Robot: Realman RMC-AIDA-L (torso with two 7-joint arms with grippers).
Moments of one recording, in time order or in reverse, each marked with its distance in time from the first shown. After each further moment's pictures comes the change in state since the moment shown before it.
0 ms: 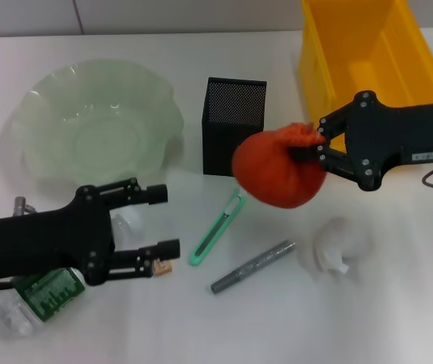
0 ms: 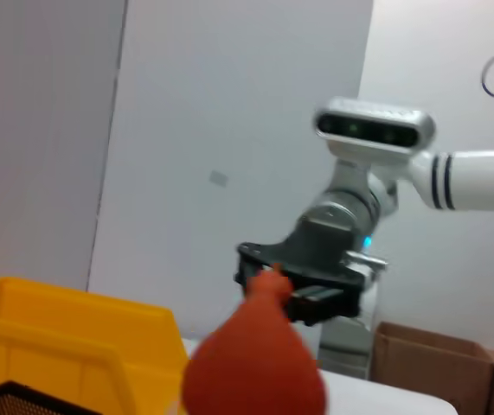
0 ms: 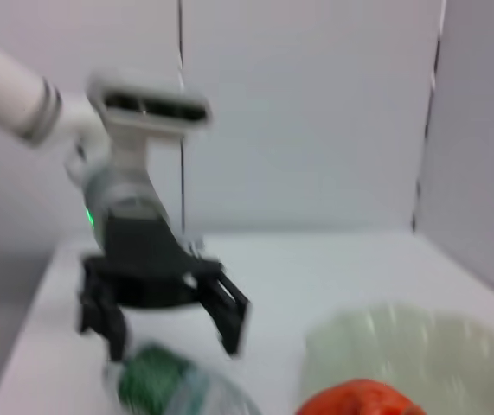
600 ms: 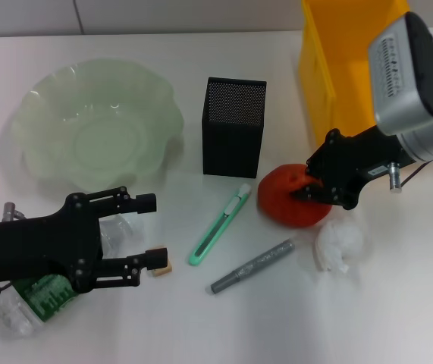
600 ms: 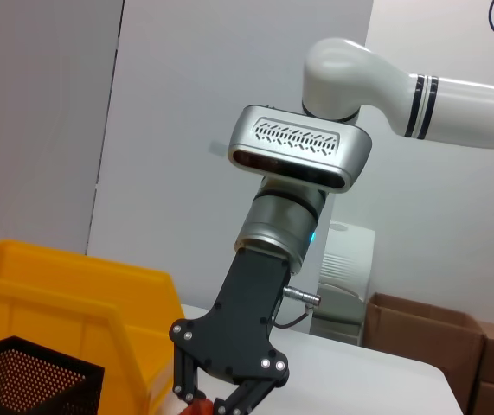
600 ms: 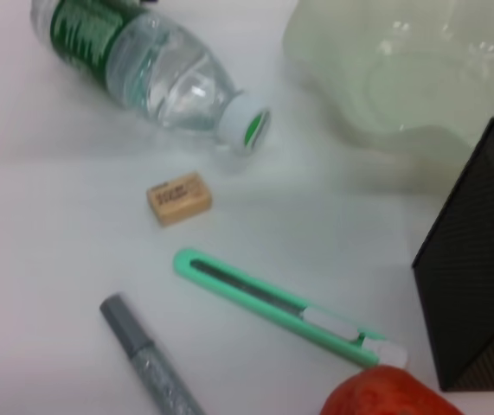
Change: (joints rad) left arm 0.006 0.032 0.028 -0.002 0.006 -0.007 -0.012; right arm 0.144 0.005 -0.306 -0.068 -0.444 0.255 0.314
